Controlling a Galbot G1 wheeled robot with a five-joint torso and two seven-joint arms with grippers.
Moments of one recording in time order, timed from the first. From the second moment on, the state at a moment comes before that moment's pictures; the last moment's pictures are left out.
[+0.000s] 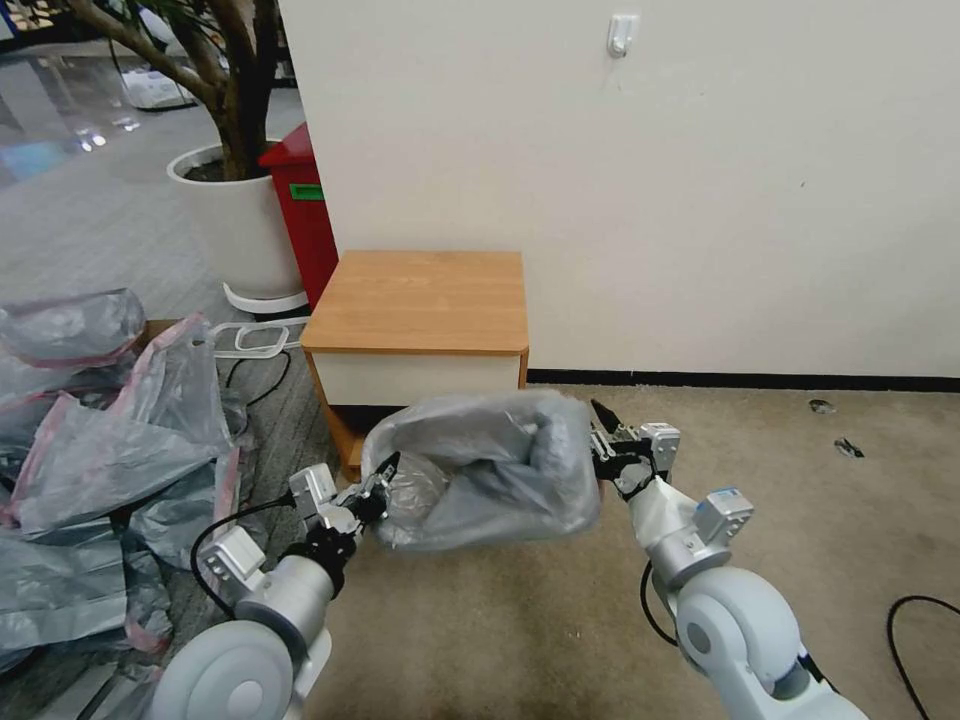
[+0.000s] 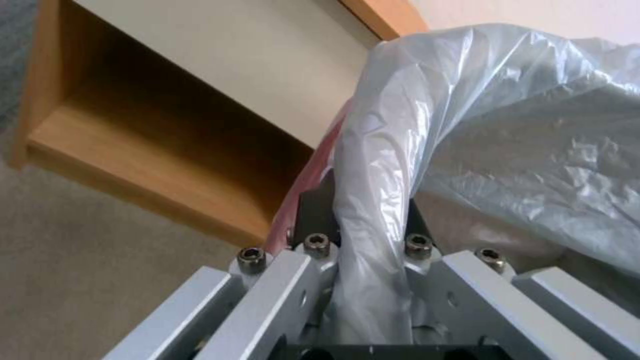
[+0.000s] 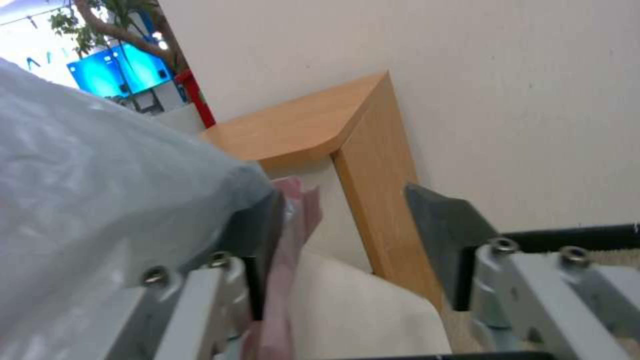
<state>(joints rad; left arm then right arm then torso) 1.60 -1.37 -0.53 -2.35 -0.98 0.47 -0.24 -1.44 1.24 0.35 2.17 0.54 -0.19 0.05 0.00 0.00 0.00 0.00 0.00</state>
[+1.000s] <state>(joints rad) 1.60 -1.37 -0.57 -2.35 -1.01 0.49 -0.27 -1.43 1.24 0.40 2.19 0.55 -0.46 0.23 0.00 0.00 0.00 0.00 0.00</state>
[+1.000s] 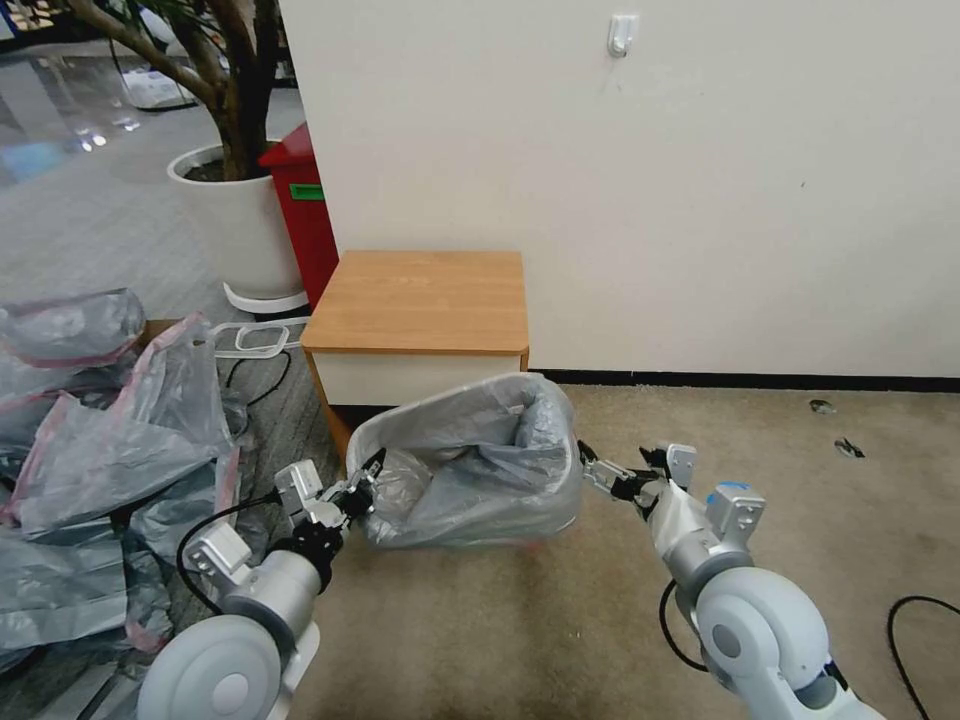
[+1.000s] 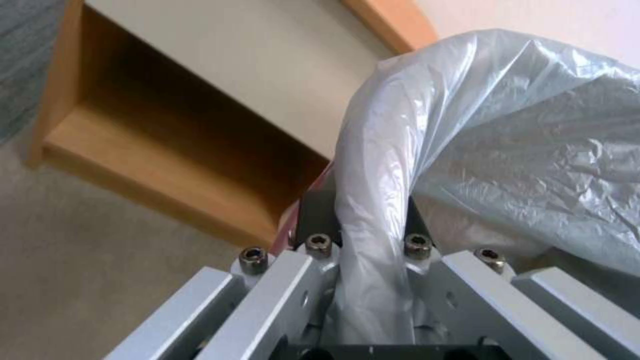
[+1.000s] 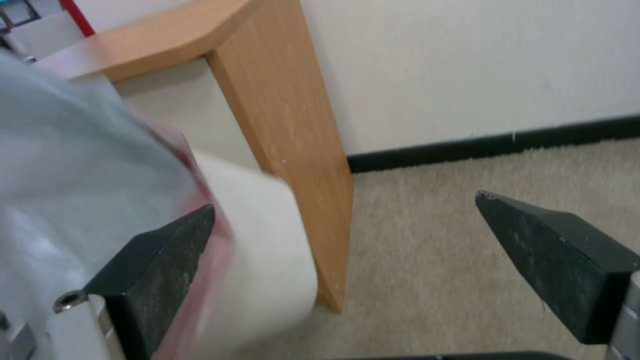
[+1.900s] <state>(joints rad) 1.64 -1.34 -0.45 -2.34 -0.48 0.54 -0.25 -1.35 0.89 0.18 2.45 0.09 -0.31 -0.05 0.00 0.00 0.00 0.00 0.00</state>
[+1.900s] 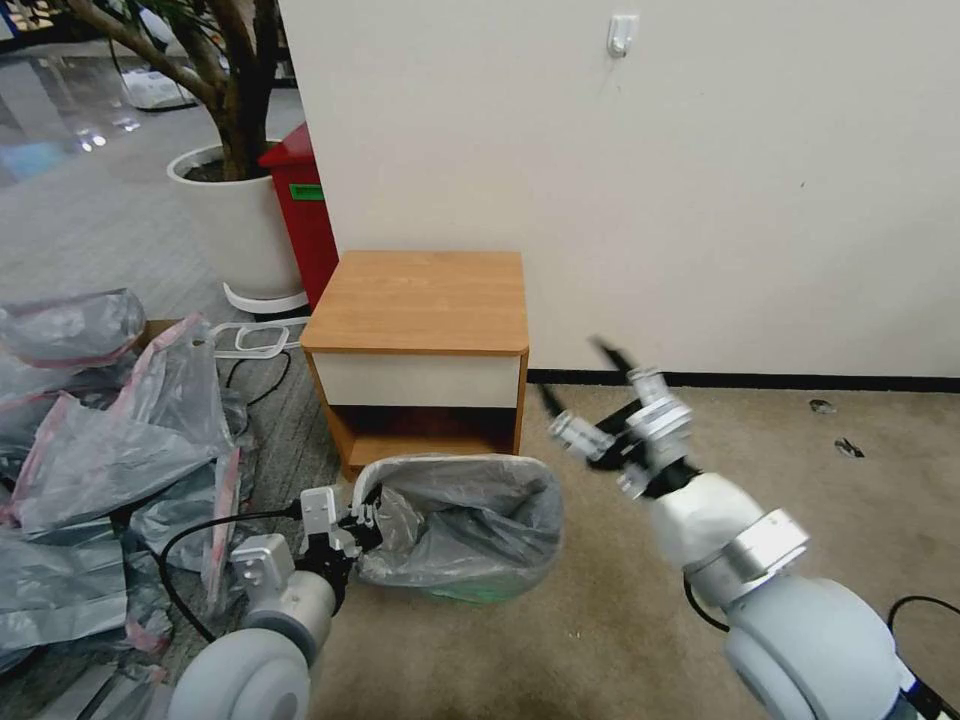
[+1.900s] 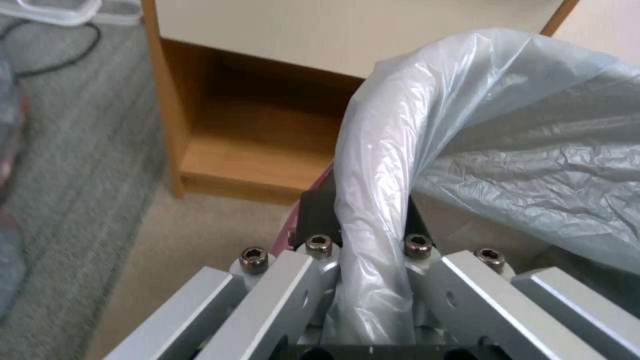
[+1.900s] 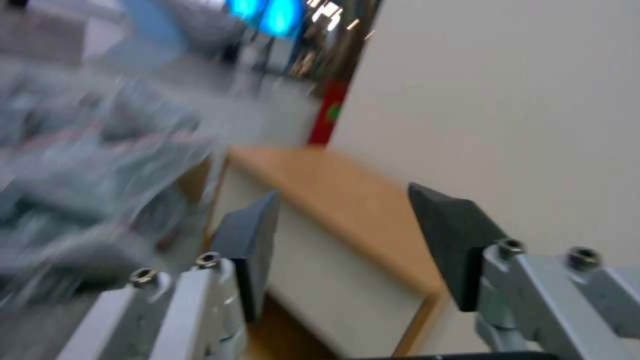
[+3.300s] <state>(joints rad) 1.64 -1.39 -0.31 -2.30 -0.23 0.52 -0.24 -0.79 0.96 -0.47 1.91 -0.02 -0.71 -0.17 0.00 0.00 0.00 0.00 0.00</state>
